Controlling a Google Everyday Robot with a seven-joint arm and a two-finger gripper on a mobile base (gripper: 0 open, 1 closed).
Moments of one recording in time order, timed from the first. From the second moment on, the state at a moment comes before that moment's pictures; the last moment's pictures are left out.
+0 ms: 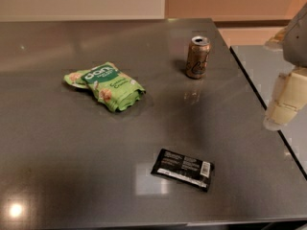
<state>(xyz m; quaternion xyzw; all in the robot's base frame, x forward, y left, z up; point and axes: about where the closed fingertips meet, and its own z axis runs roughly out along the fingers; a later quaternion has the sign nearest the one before) 0.438 -0.217 0.976 -0.60 0.78 -0.03 0.16</state>
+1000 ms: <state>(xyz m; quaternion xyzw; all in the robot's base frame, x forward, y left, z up) 0.433 -0.195 0.968 -0.63 0.76 -0.01 0.15</state>
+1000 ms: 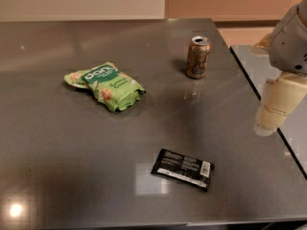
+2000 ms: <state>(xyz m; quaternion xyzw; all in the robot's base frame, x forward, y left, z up) 0.397 -0.136 0.905 -0.70 0.70 0.04 0.13</state>
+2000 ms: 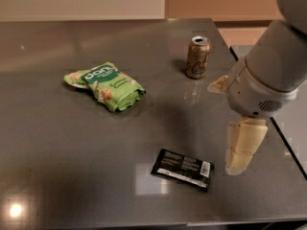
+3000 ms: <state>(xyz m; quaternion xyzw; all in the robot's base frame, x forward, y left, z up) 0.371 -0.097 0.852 -0.75 0.64 0.07 0.13</state>
